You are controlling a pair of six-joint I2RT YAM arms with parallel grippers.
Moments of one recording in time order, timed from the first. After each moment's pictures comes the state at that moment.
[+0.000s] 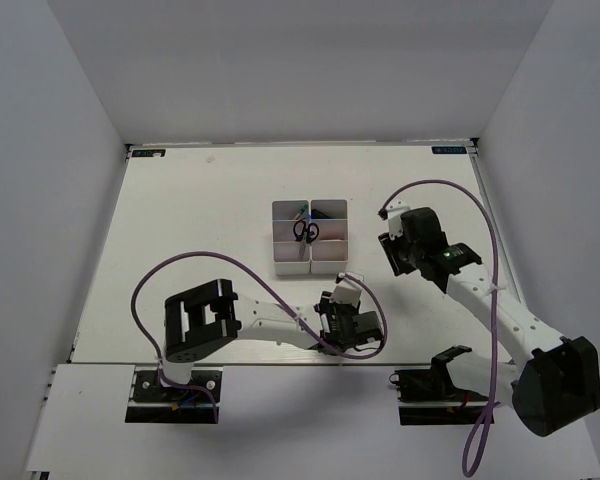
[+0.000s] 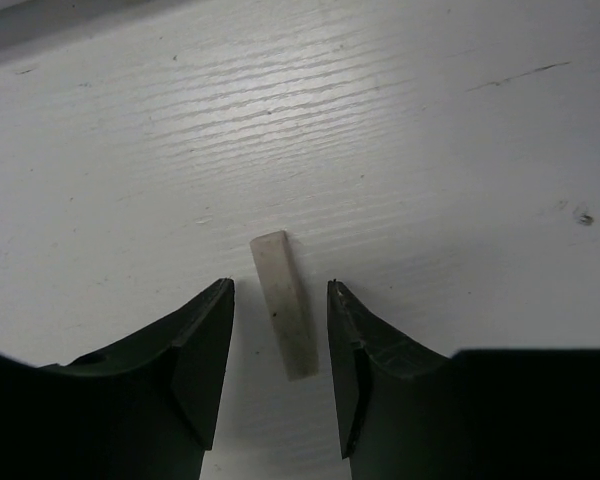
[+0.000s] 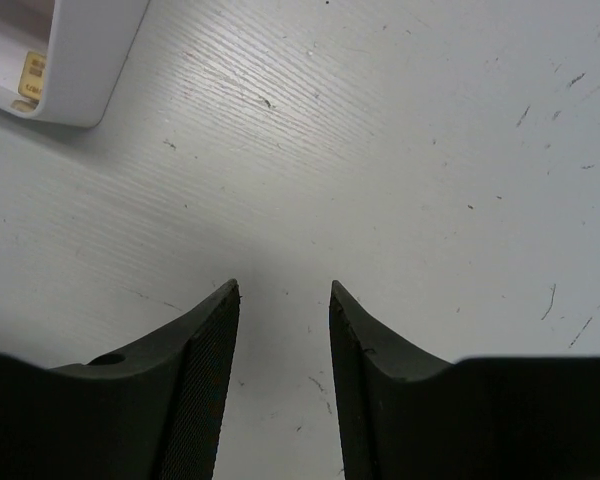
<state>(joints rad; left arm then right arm) -1.41 1.89 1.20 -0.50 -0.71 -0.98 0.45 1.11 0.80 -0.53 0.08 -0.16</state>
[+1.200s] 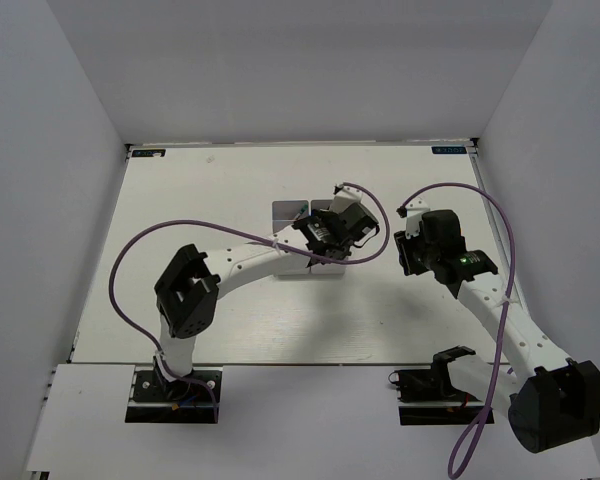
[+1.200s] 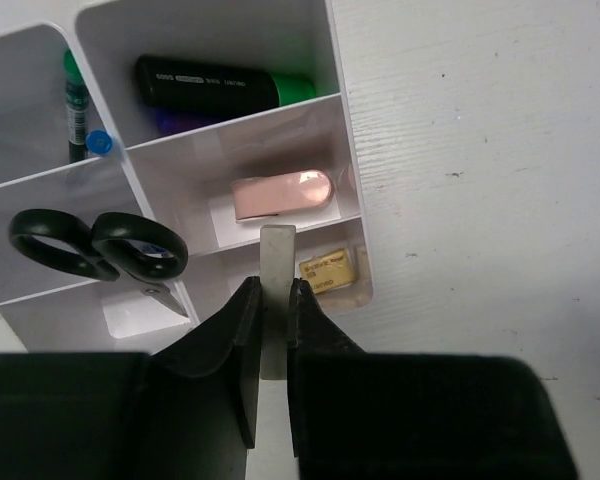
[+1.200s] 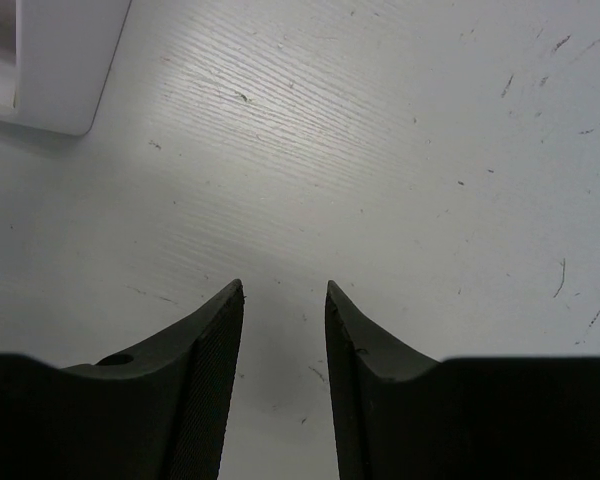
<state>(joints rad) -1.04 1.90 1.62 -0.61 -0.61 -0.56 0.31 1.02 0.75 -0.54 -0.02 -0.14</state>
